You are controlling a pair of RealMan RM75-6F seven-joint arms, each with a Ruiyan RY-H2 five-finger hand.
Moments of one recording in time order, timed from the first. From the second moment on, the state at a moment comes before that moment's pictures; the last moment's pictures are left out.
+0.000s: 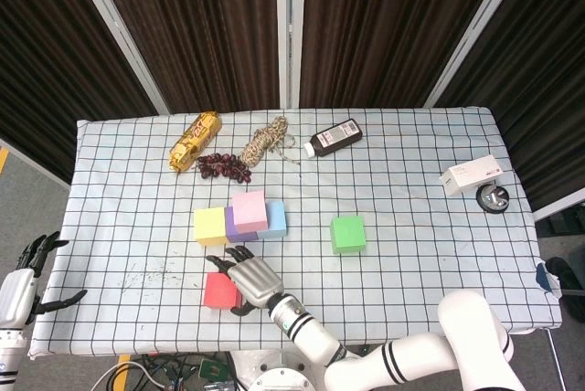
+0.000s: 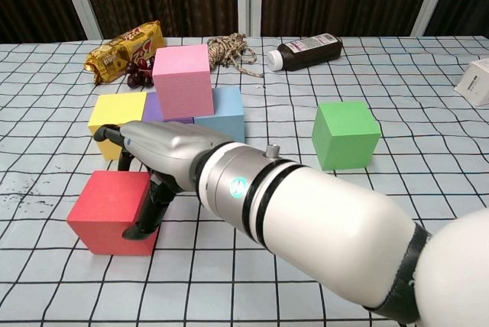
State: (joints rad) left arm -0.03 -1.41 0.01 -1.07 1.54 1.52 -0.67; right arm 1.04 -1.97 0.20 -1.69 -0.74 1.03 -0.57
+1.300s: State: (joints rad) left arm -0.04 -1.41 0.01 -1.07 1.54 1.51 -0.68; right arm 1.18 -1.66 0.47 -1.61 -0.94 0.72 -0.23
